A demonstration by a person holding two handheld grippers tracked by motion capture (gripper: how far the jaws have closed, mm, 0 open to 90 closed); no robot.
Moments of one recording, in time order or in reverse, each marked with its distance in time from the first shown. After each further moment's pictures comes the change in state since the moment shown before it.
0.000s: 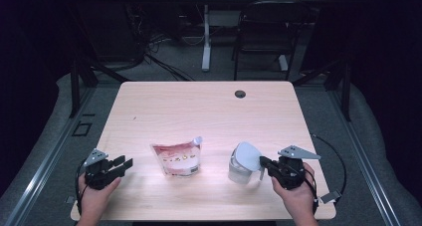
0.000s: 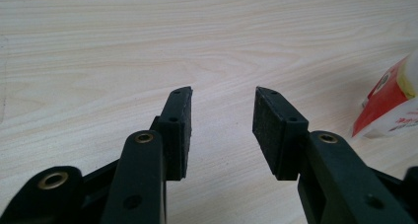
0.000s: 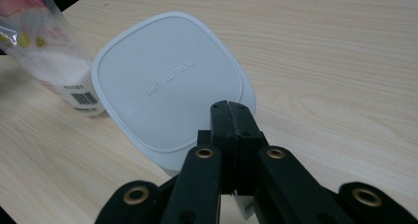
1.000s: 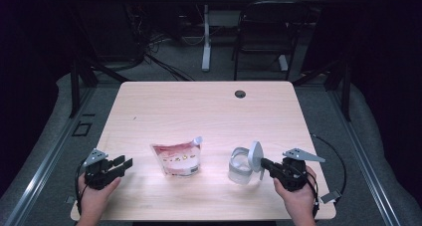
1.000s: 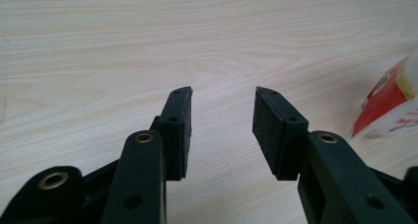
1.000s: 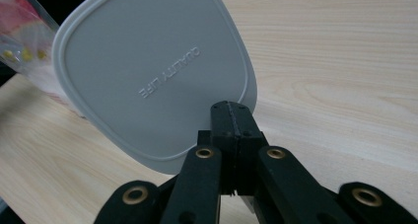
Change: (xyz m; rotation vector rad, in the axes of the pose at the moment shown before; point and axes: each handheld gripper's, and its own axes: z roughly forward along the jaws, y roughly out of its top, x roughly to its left) left arm 0.000 0.000 0.000 -0.004 0.000 0.001; right arm -0.010 -0.011 0.002 -0.022 0.032 0.108
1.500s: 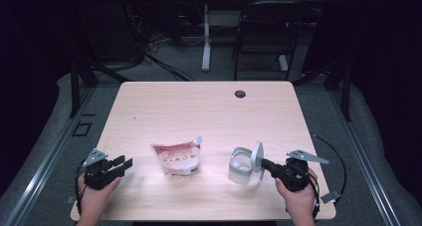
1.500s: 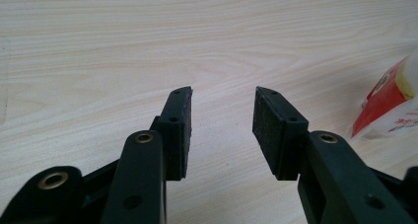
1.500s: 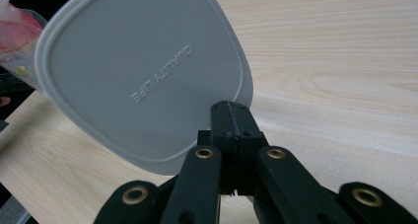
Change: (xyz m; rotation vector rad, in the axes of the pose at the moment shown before) left arm 0.000 0.000 -0.001 -0.002 0.000 -0.001; right arm -0.009 -0.006 0.001 -0.015 0.044 0.081
